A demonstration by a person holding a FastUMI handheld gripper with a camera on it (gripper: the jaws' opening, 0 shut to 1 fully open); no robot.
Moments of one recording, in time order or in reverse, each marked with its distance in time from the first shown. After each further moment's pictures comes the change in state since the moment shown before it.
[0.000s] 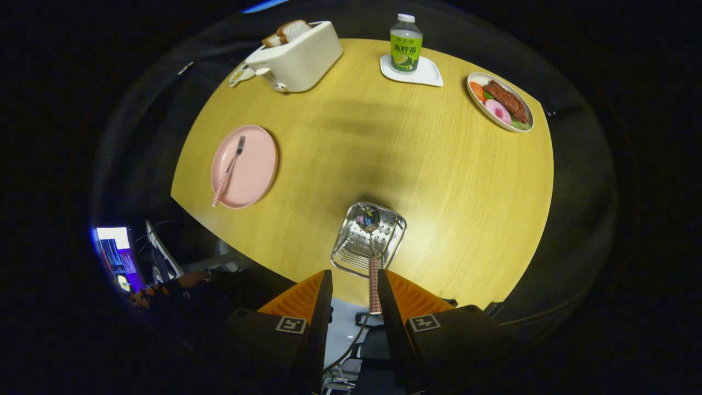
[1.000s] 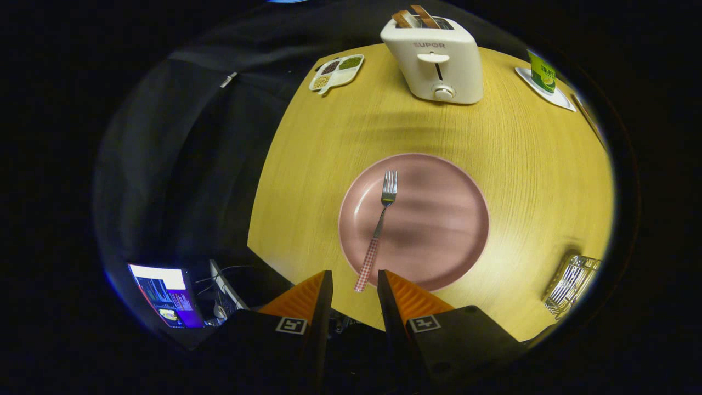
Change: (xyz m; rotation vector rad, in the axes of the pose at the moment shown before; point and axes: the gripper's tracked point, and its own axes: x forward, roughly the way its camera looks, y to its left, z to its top) arm 0.160 0.277 0.088 0.123 -0.062 0.310
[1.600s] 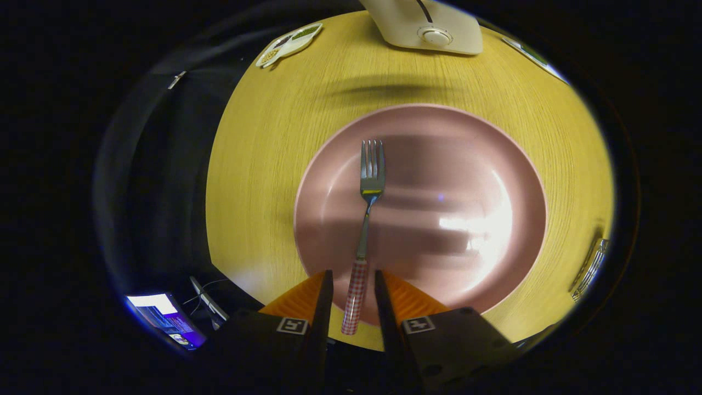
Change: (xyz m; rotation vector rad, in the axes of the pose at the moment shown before) arm 0.086 -0.020 -0.013 0.116 0.085 -0.111
